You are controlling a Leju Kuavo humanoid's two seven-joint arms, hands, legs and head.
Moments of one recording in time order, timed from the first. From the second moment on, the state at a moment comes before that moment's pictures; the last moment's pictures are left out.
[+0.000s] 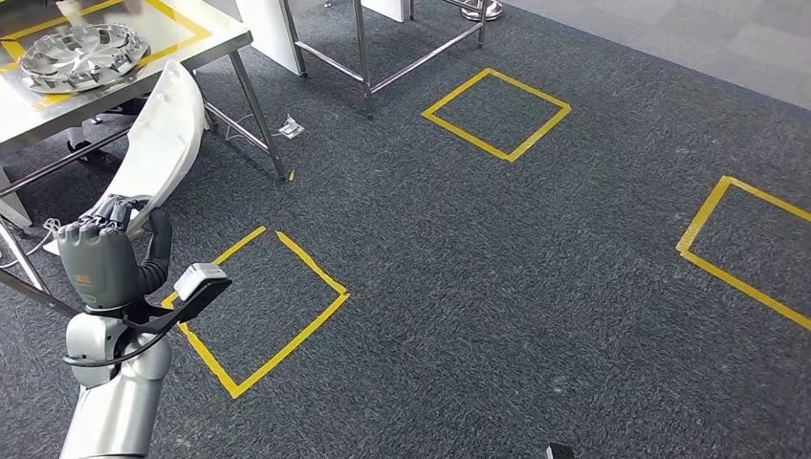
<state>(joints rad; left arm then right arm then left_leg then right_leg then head) -0.41 -0.05 -0.04 -1.25 -1.01 0.70 -0.53 -0.07 0.19 -1.01 -0.19 0.65 0.10 -0.14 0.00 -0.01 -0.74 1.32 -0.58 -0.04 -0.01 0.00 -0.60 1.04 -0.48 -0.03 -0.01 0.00</state>
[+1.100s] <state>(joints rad) -0.47 -0.02 -0.02 -1.17 -0.95 0.70 -0.58 -0.07 0.19 -1.00 -0.19 0.68 0.08 -0.15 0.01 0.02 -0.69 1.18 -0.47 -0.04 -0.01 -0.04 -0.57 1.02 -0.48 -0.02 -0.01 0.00</state>
